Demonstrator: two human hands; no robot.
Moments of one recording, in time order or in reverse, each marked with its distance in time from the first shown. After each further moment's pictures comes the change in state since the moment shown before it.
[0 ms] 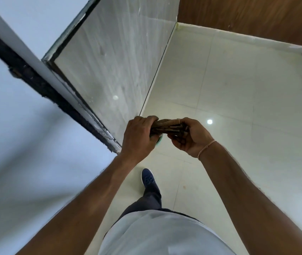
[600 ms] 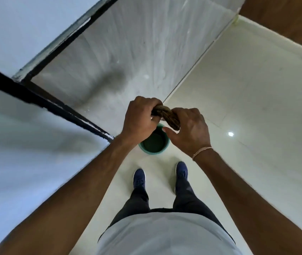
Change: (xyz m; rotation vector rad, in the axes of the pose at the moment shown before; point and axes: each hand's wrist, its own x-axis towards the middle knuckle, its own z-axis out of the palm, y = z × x) left_hand 0.196 -0.030 0.015 -0.006 0.132 -0.279; right_hand 0.152 -0.138 0.038 -1.540 -0.030 -1.163
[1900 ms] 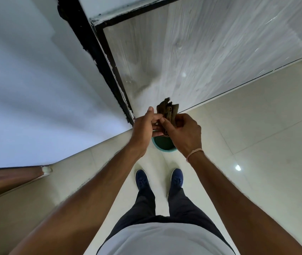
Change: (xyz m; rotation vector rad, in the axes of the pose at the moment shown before) left_hand -0.084 -0.011 0.010 -1.157 0.360 -0.963; right_hand 0.017 -0.062 0.049 0.460 -0.340 0.174
